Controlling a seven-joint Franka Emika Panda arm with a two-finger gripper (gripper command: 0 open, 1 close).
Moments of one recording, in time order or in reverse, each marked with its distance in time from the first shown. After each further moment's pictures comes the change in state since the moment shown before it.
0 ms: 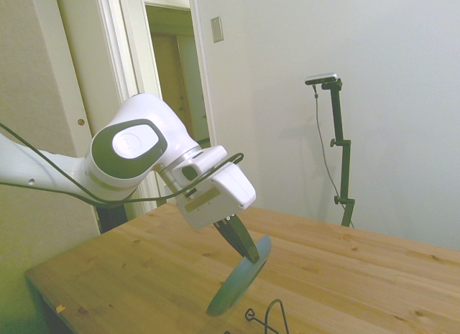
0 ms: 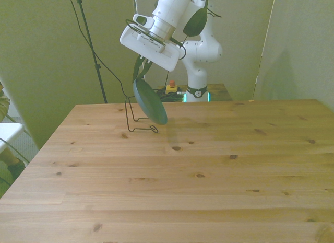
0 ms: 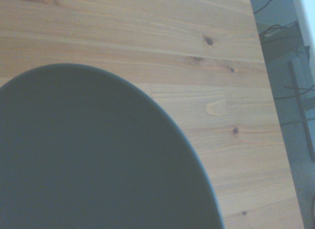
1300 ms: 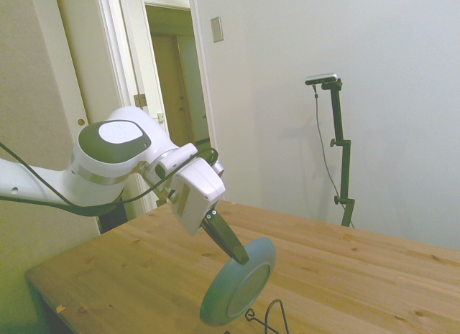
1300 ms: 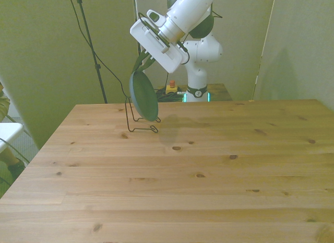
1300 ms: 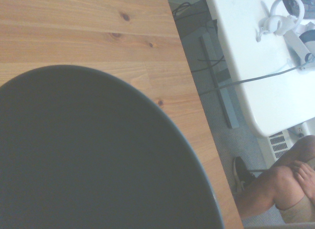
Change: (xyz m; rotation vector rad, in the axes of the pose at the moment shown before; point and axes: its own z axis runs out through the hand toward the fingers) arm -0.023 -0.012 -0.014 -0.215 0.132 0.123
